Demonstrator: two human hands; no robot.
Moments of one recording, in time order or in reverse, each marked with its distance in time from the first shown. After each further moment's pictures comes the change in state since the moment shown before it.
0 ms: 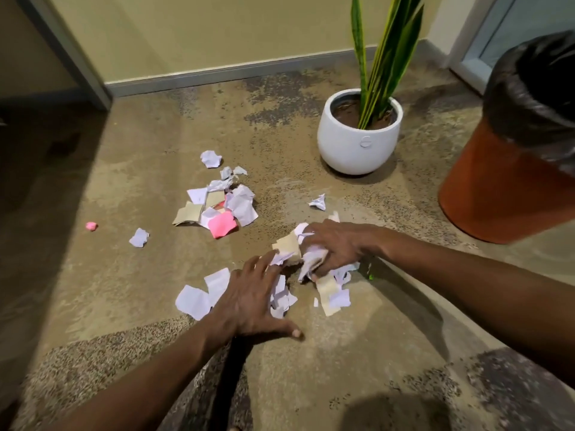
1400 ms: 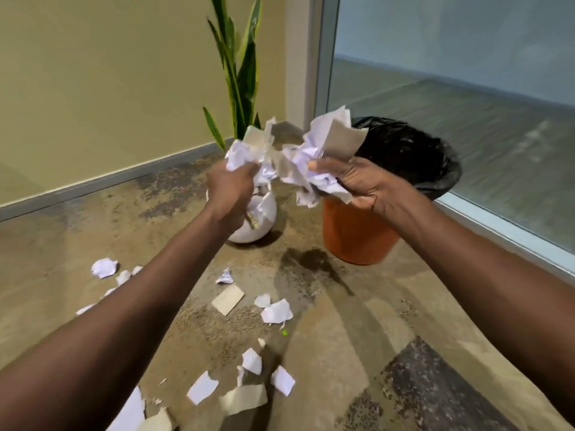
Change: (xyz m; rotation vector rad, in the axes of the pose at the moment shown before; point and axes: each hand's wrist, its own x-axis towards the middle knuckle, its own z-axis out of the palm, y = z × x) left_hand 0.201 0.206 -0.240 -1.336 0.405 -0.186; right_hand -0.233 0.051 -0.136 1.728 1.005 -0.087
